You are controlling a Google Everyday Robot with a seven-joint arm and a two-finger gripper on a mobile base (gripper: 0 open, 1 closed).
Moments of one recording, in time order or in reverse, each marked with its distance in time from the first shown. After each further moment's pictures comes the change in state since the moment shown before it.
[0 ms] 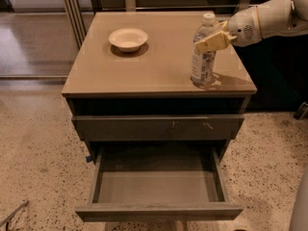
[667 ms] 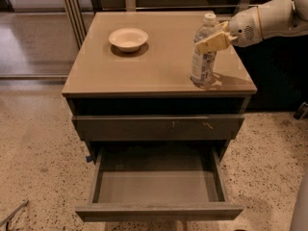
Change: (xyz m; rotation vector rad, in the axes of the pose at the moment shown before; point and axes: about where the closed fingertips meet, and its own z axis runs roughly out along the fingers) arm 0.000 0.000 0.000 0.000 0.000 0.000
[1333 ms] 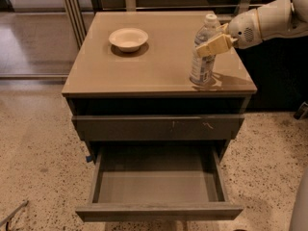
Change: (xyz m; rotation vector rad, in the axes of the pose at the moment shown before) arm 0.000 0.000 0.000 0.000 0.000 0.000
